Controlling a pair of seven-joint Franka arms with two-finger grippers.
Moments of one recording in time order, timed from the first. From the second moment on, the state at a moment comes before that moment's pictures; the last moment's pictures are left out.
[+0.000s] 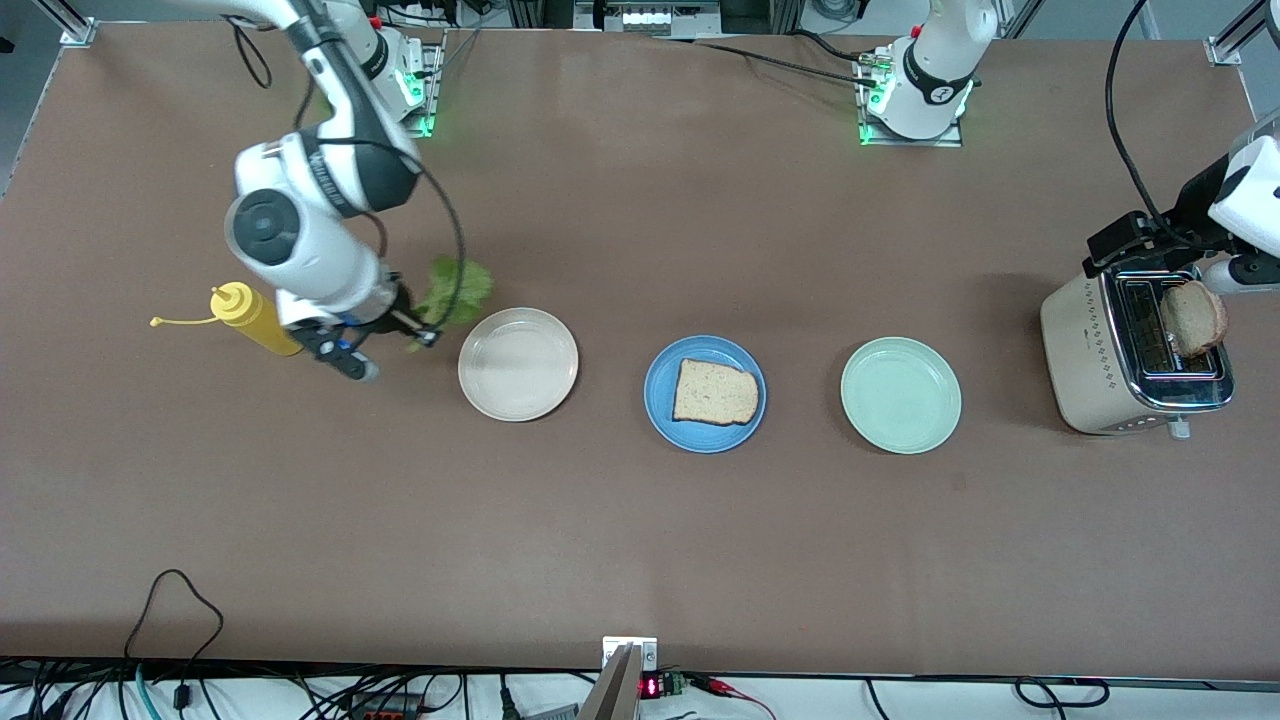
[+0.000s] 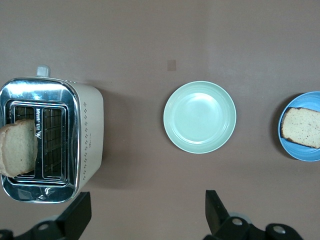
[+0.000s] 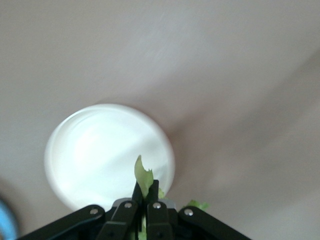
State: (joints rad) left arm 0.10 -0.05 -0.05 -1.76 -0.02 1.72 -0.06; right arm 0.19 0.28 0.23 -1.94 0.06 2.20 1.02
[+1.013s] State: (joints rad) left arm 0.10 -0.06 -0.05 -1.75 -0.02 1.68 -0.06; right arm 0.55 0.86 0.14 -1.37 0.22 2.56 1.87
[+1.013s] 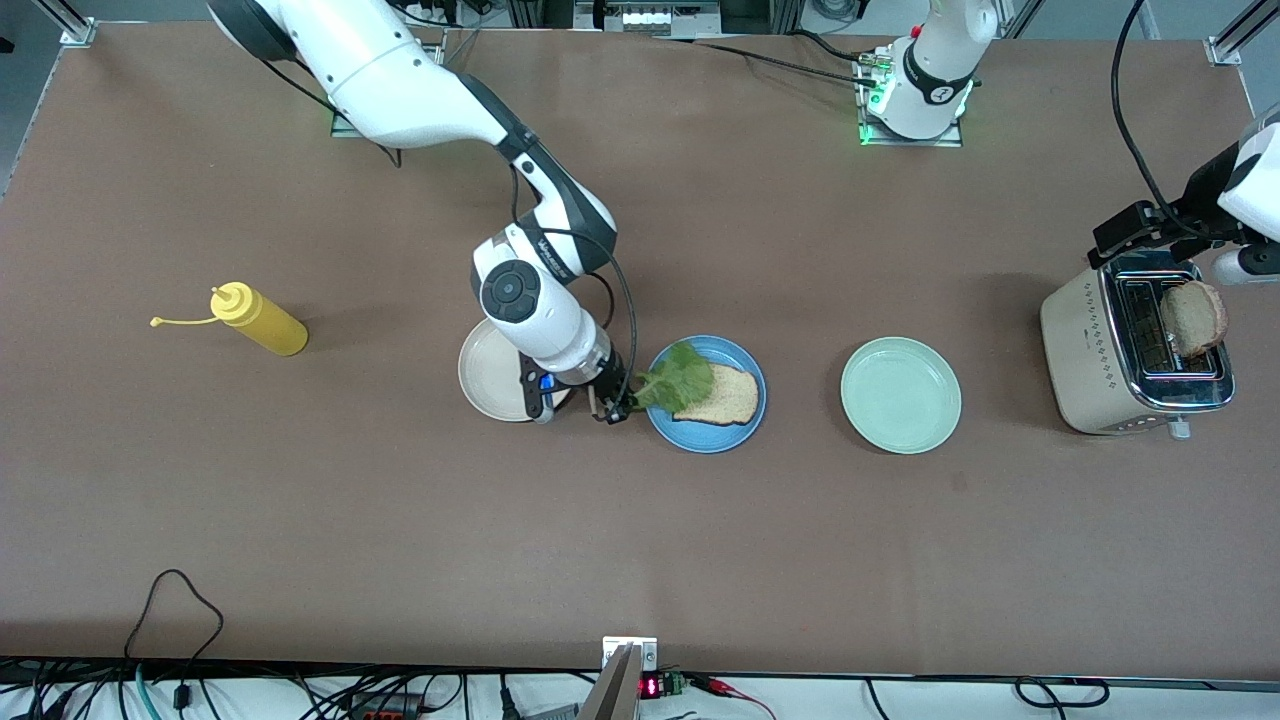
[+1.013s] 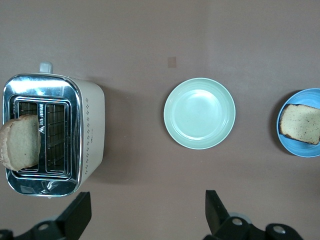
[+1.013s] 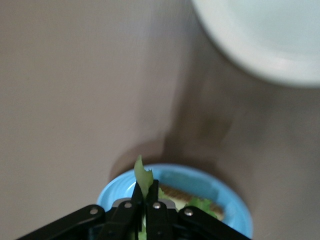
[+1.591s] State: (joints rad) left arm 0.11 -0.05 -0.05 -1.75 -0.02 1.68 -0.06; right arm 0.61 0.96 0.13 -1.28 0.33 2.69 1.91
